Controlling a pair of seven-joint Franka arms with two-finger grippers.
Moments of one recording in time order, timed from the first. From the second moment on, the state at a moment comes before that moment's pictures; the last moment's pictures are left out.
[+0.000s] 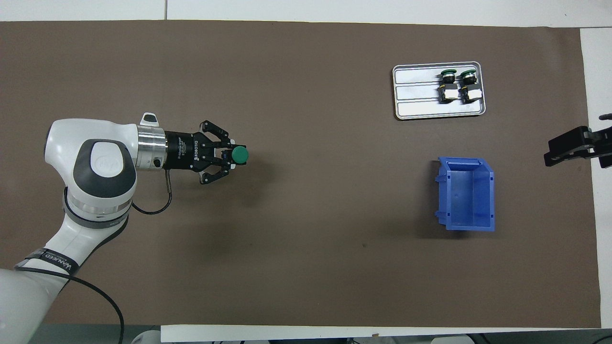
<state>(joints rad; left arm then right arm) -0.33 0.15 0.03 -2.18 -1.26 2.12 -0.96 -0.03 -0.02 -0.04 -1.61 0.00 1.38 -0.02</state>
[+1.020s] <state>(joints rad) -0.30 0.21 0.02 -2.35 -1.70 1.97 -0.52 -0.03 -0.02 -0.04 -1.61 0.00 1.38 -0.02</state>
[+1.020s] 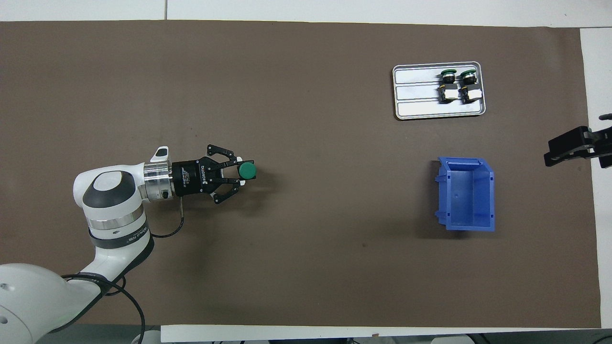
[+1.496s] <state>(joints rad) -0.31 0.24 0.02 -2.35 -1.73 1.97 -0.49 -0.03 -0.02 -0.04 -1.61 0.00 1.38 -0.02</state>
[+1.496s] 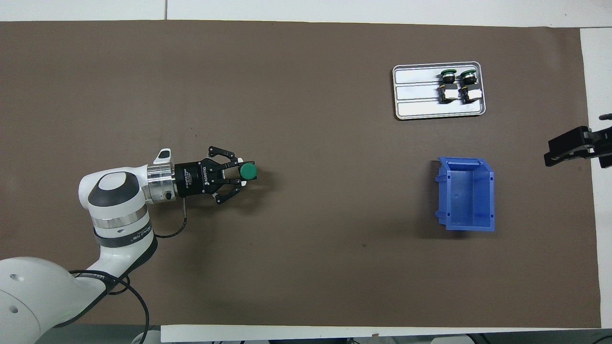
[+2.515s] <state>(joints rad) -0.31 0.25 0.02 -2.37 -1.73 1.98 -0.46 -0.03 -0.02 -0.04 -1.61 0.00 1.38 -0.02</state>
